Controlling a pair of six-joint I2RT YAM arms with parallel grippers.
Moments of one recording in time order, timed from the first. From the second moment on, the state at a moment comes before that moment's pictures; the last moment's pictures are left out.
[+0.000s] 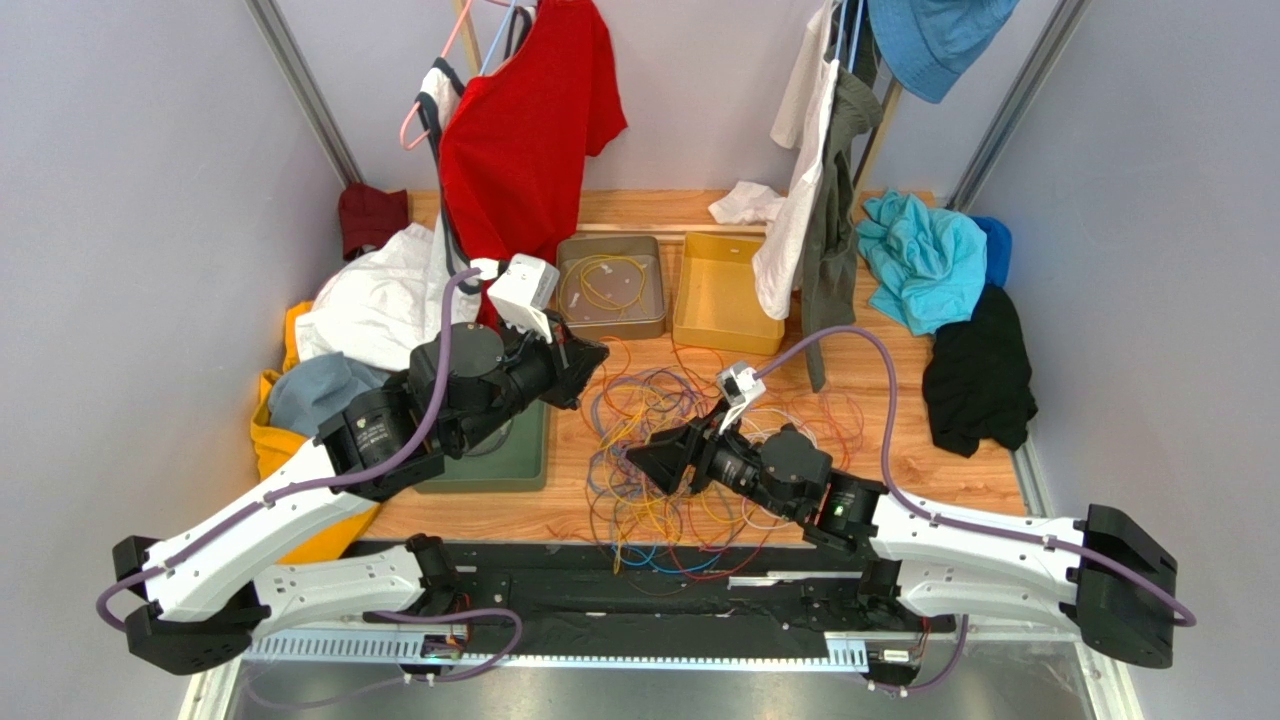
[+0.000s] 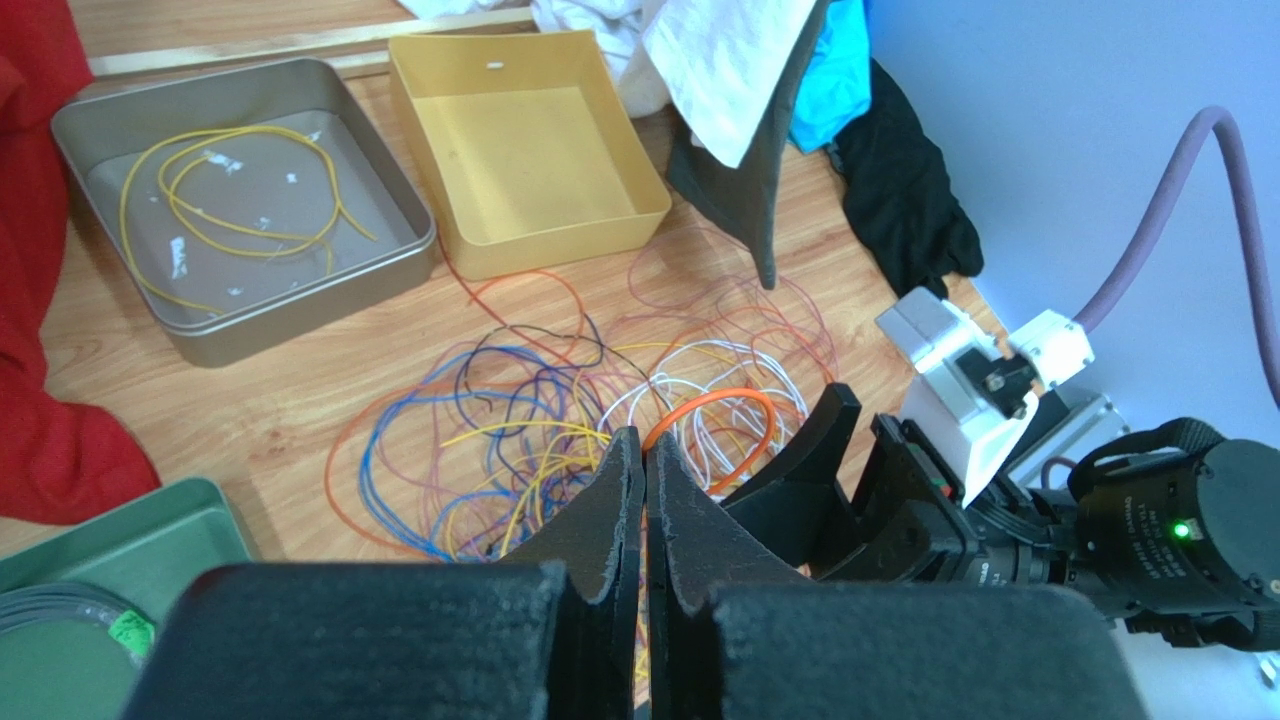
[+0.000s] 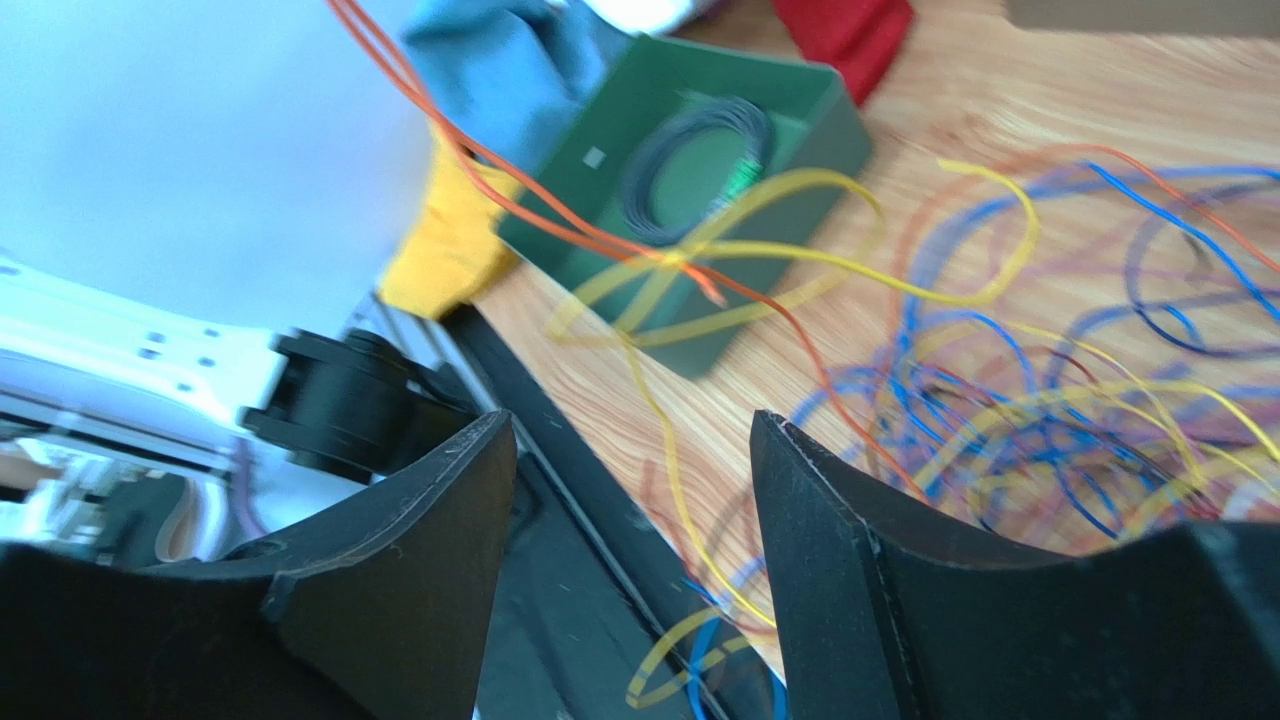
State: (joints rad) left arm -1.03 0.92 1.19 -0.51 -0.34 -0.44; right arm 1.14 0.95 0.43 0.42 0.17 0.67
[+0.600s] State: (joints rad) left arm -1.03 0.94 1.19 -0.51 -0.29 -0.44; right arm 1.15 1.21 0.44 0.67 0.16 0.77
